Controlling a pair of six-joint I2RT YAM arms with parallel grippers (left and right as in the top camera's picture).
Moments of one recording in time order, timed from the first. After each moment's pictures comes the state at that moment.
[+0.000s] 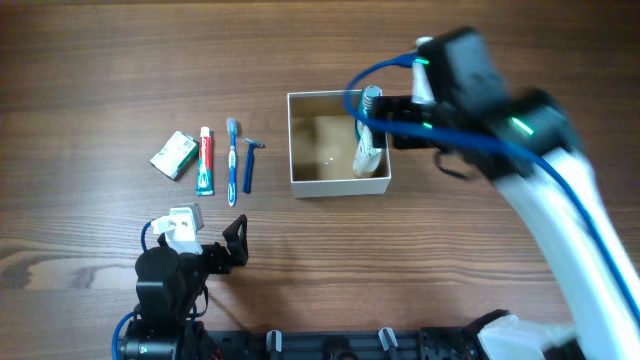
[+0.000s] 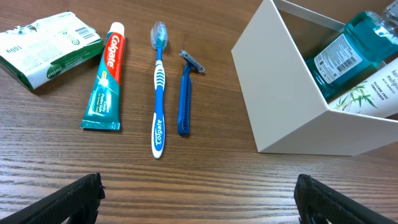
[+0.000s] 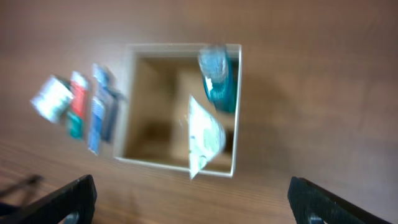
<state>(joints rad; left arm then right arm) -0.04 0.20 0.14 -0.45 0.21 -0.30 0.45 1.40 1.69 -1.20 0.00 0.36</state>
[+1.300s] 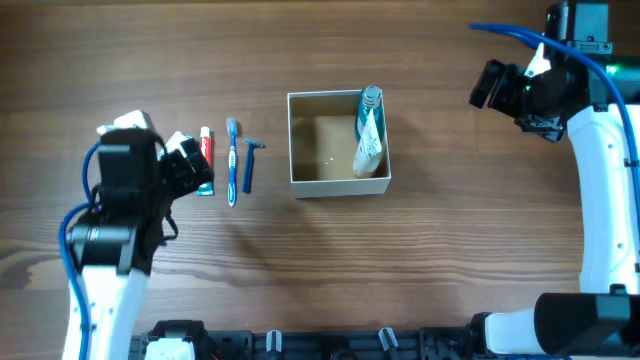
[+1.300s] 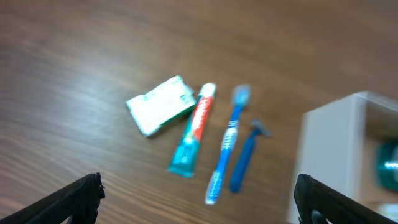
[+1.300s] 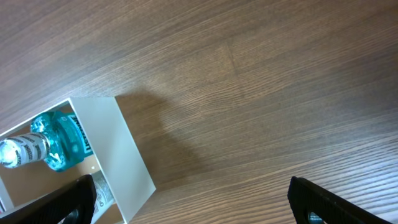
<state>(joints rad) -0.03 1.03 0.96 -0.78 -0.14 -0.38 -0.05 1.60 1.71 -1.27 -0.03 0.37</state>
